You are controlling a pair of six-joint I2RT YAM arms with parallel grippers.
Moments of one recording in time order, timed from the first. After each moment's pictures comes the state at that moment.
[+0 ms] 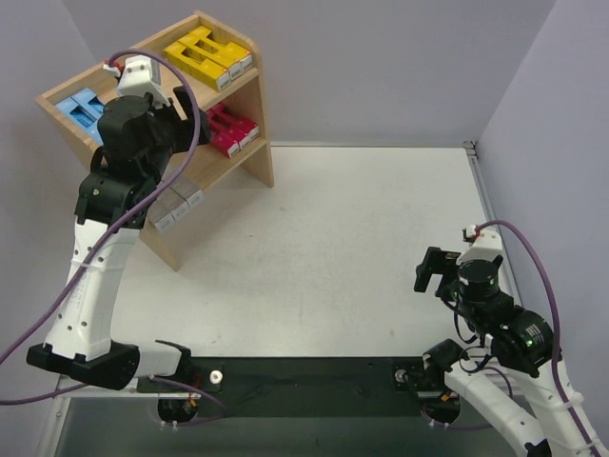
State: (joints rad) left arm -0.31 1.32 1.85 -0.66 -0.25 -0.32; right arm 0.51 0.49 0.89 -0.98 0.45 0.38
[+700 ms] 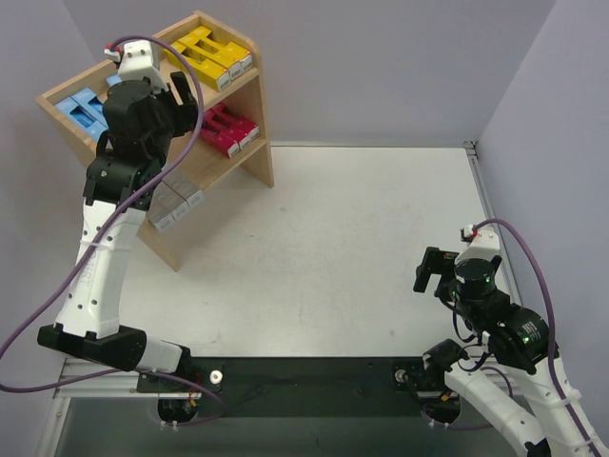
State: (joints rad) left arm -0.27 1.42 1.92 -0.61 -0.33 -0.22; right arm 0.51 0.50 0.87 -0.99 0.47 0.39
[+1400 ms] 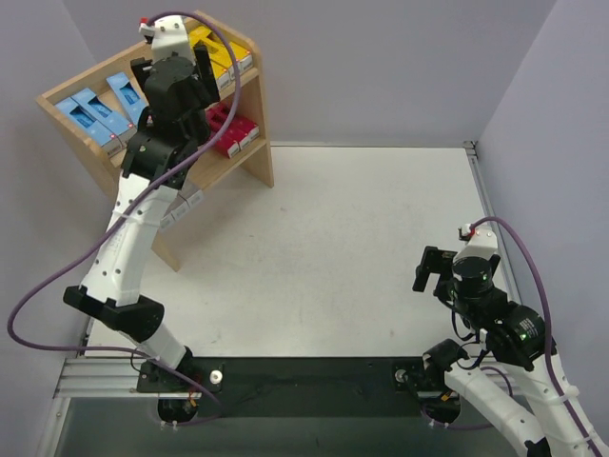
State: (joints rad) left arm -0.44 1.61 2.16 -0.53 -0.75 -0.07; right arm 0.51 0.52 0.87 -0.99 0.48 0.39
